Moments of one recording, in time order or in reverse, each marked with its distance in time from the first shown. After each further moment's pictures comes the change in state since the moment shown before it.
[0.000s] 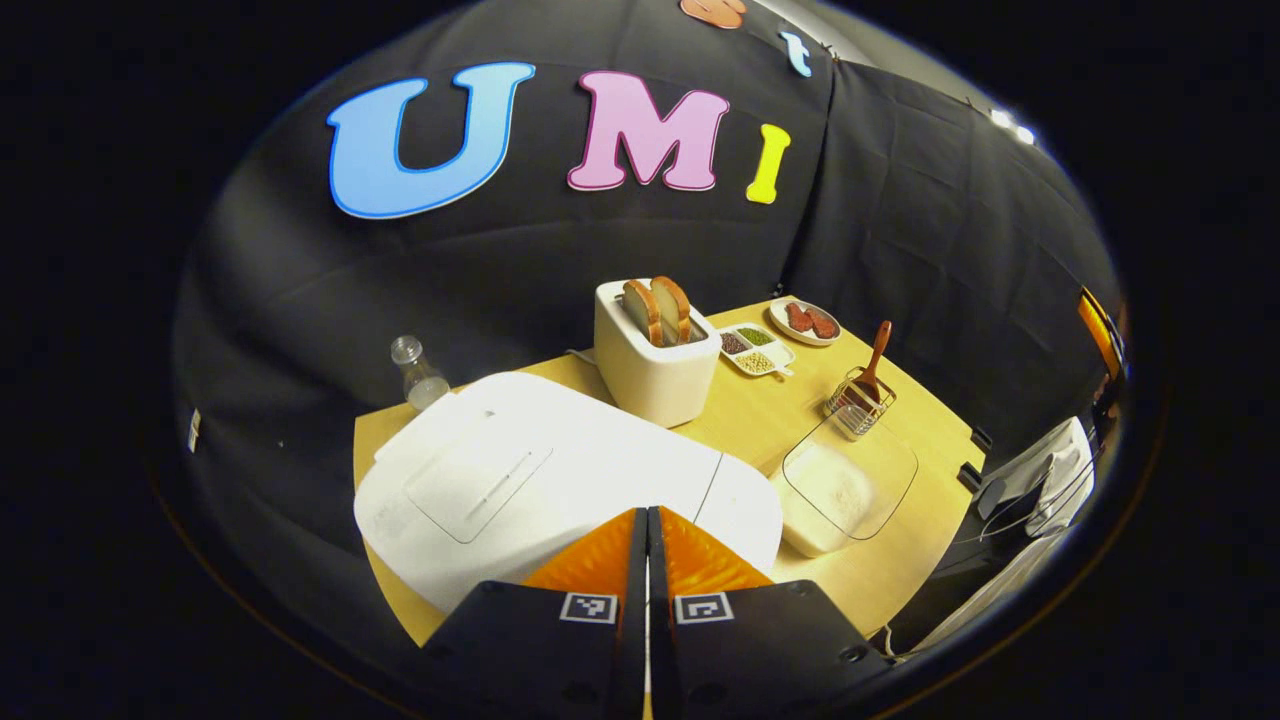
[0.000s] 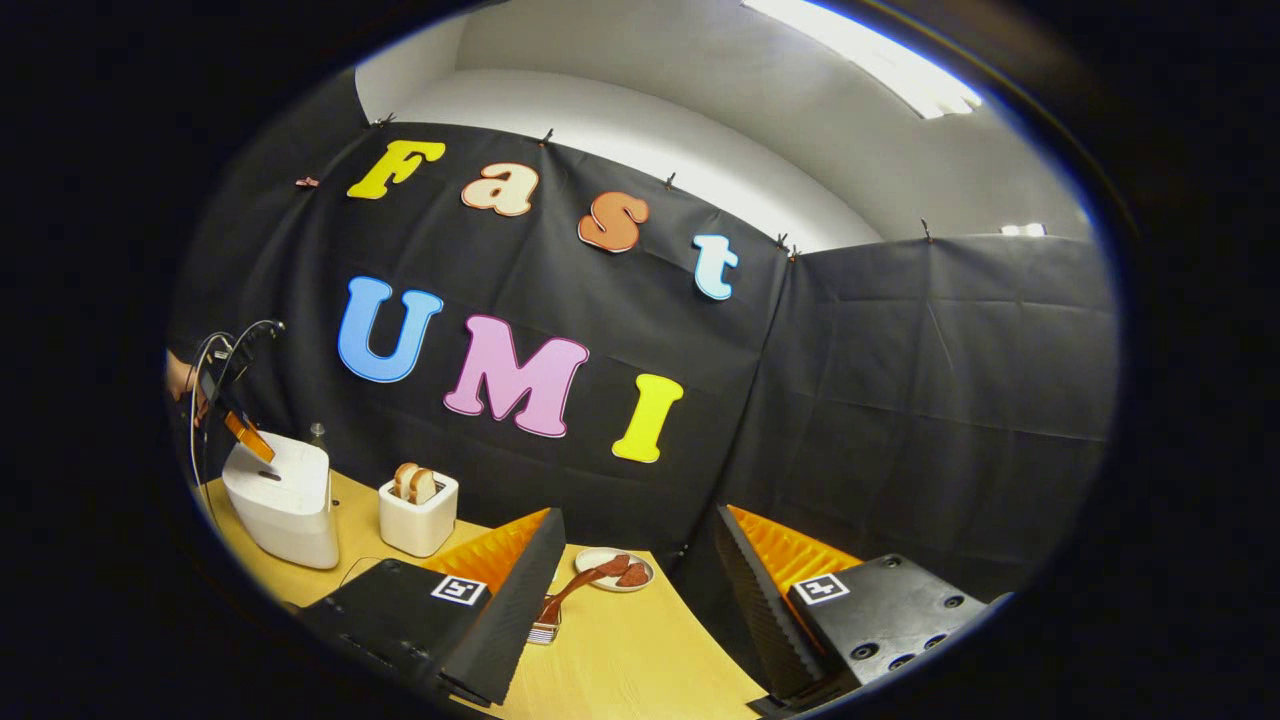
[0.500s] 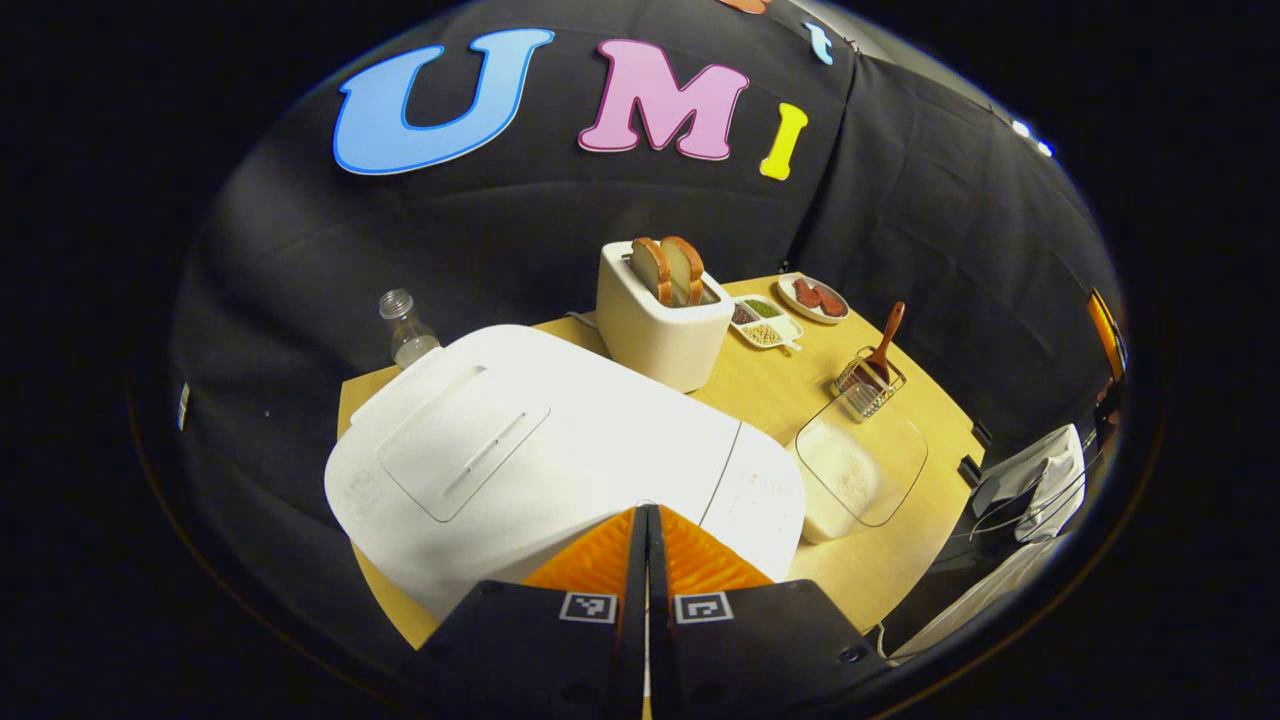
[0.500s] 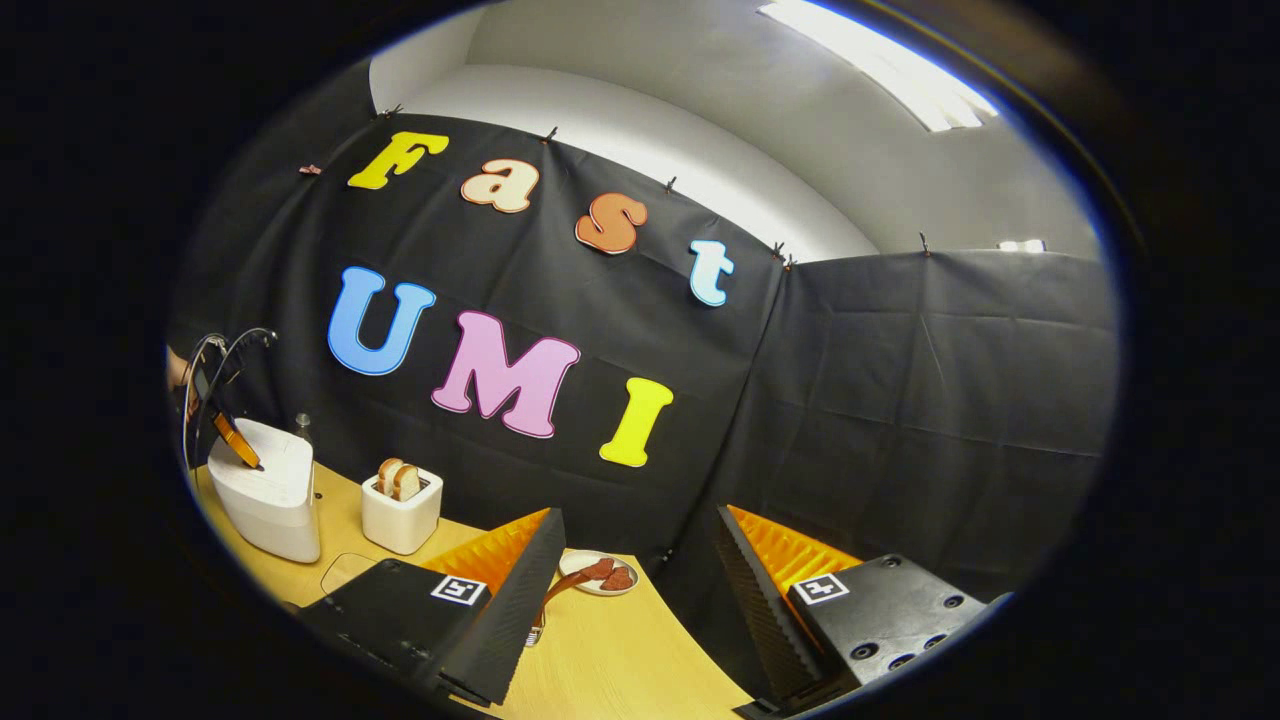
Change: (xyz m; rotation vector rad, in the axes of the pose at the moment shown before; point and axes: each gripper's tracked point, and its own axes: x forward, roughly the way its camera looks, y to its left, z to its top) left arm 0.020 0.008 -0.019 -0.020 0.067 -0.005; right arm 0.006 0.000 0.003 -0.038 -0.016 -0.024
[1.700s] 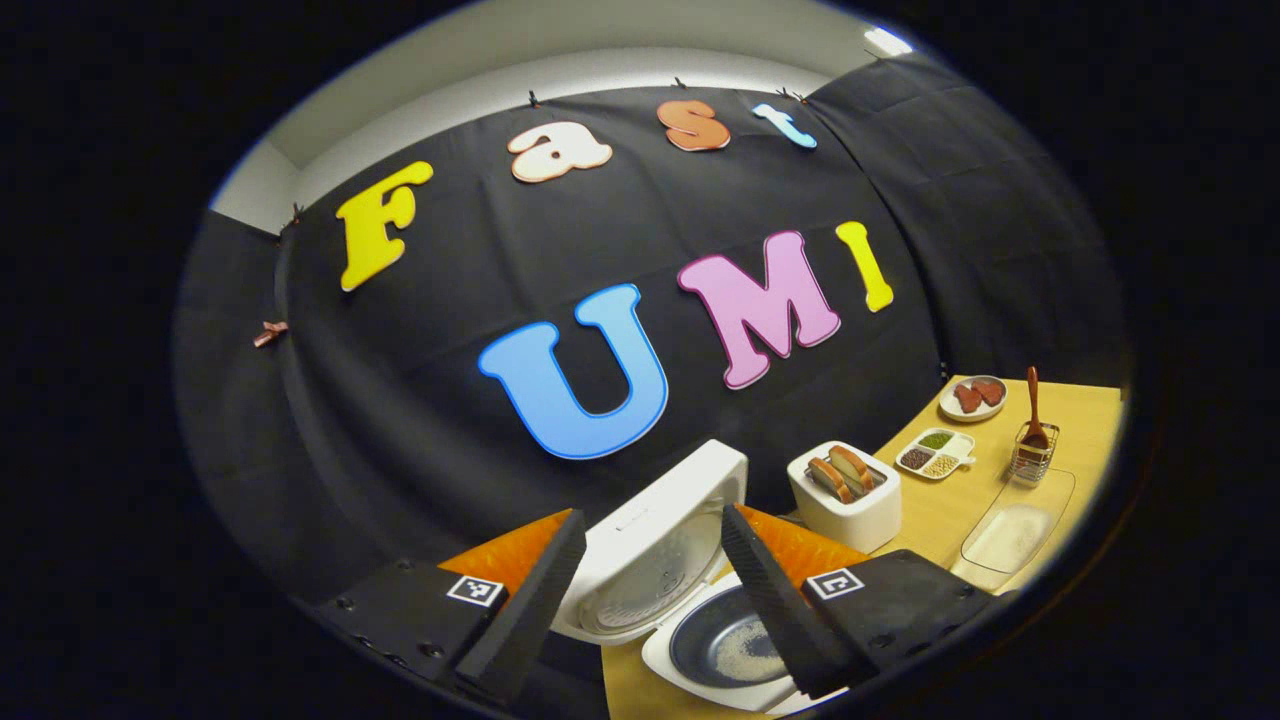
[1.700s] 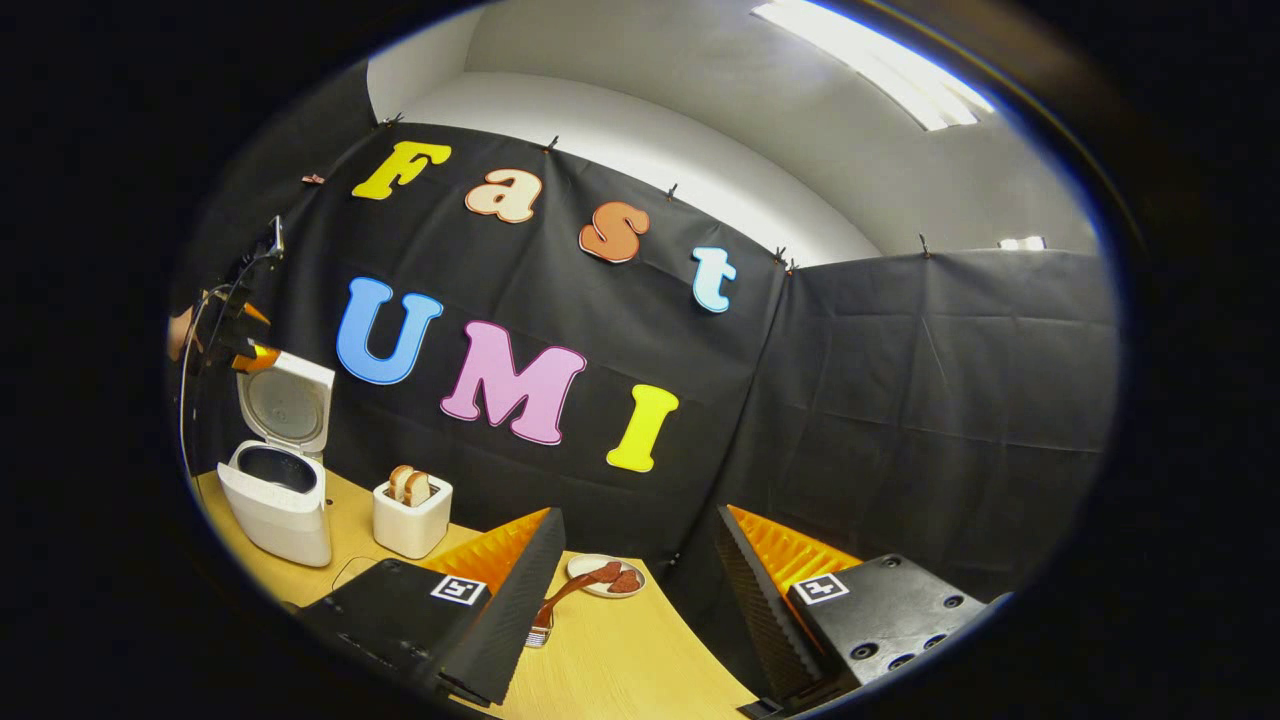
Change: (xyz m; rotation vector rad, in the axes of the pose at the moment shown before) left arm -0.189 0.038 0.159 0.359 -0.644 0.654; right arm -0.012 0.001 0.005 0.019 -0.023 0.031
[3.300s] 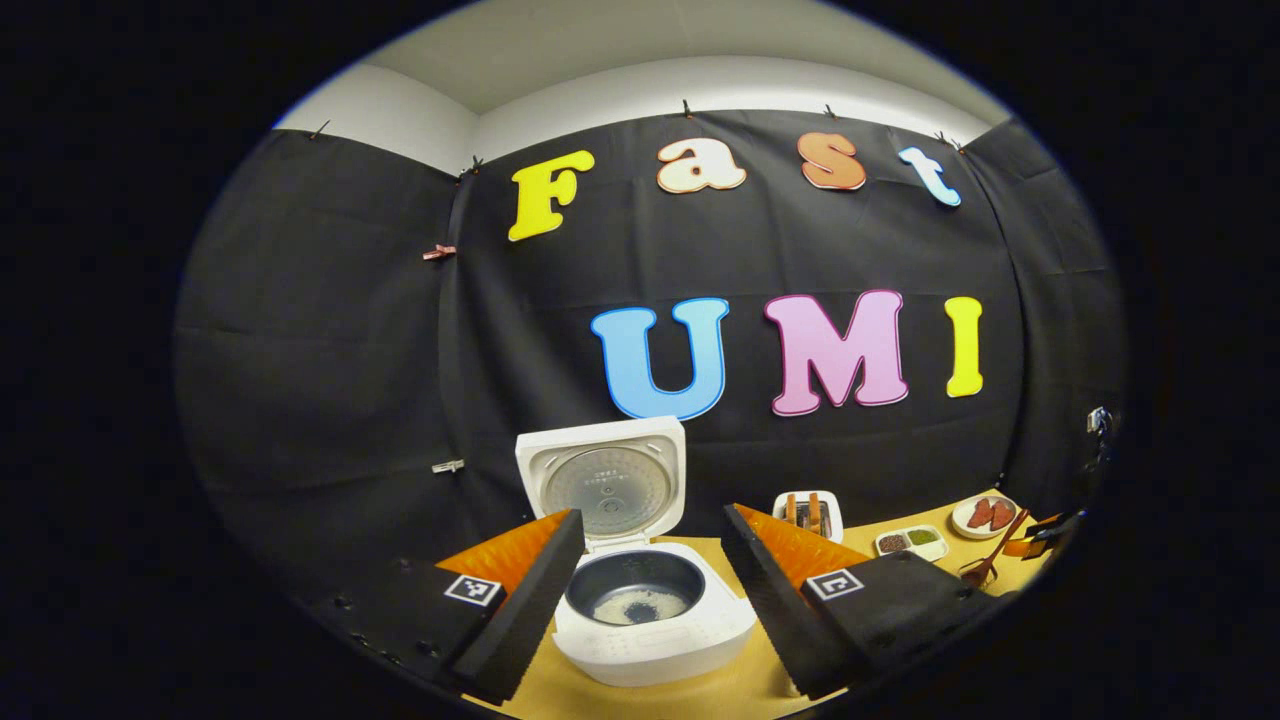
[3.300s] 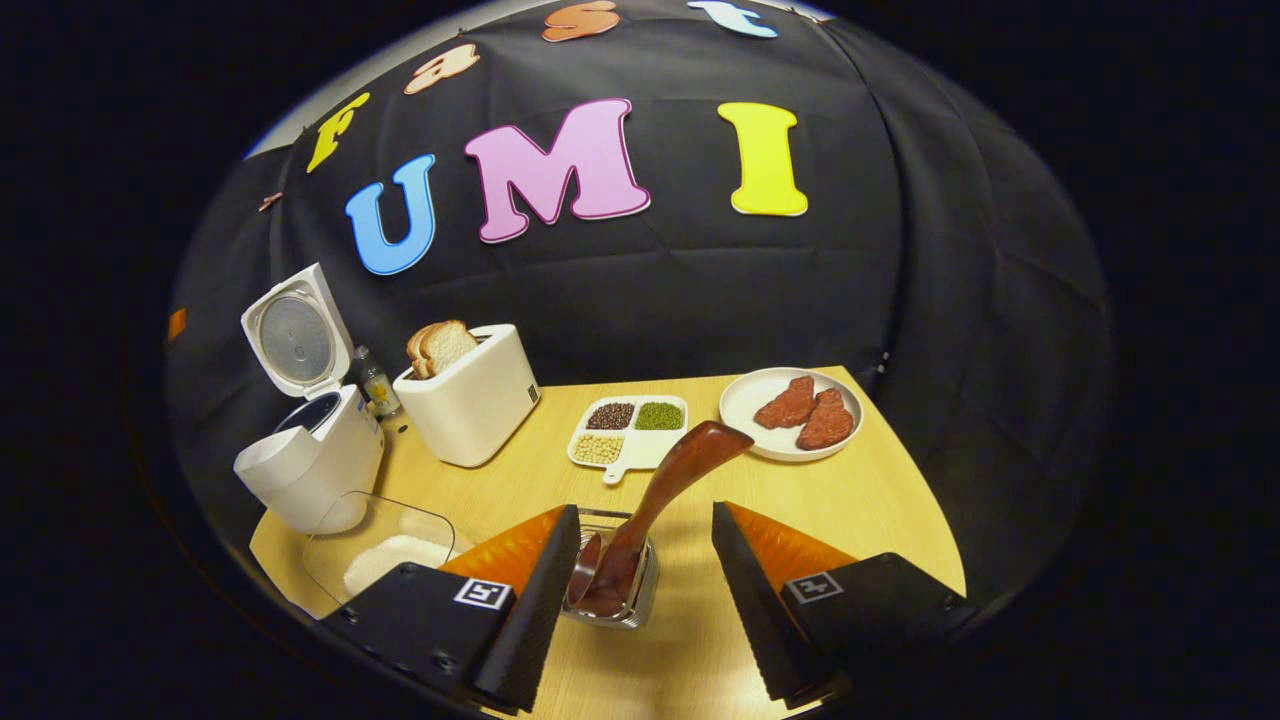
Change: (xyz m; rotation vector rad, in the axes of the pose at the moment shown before) left arm -0.127 -0.130 0.026 -0.361 0.128 0.415; right arm 0.203 0.129 -0.335 0.386 0.608 0.483
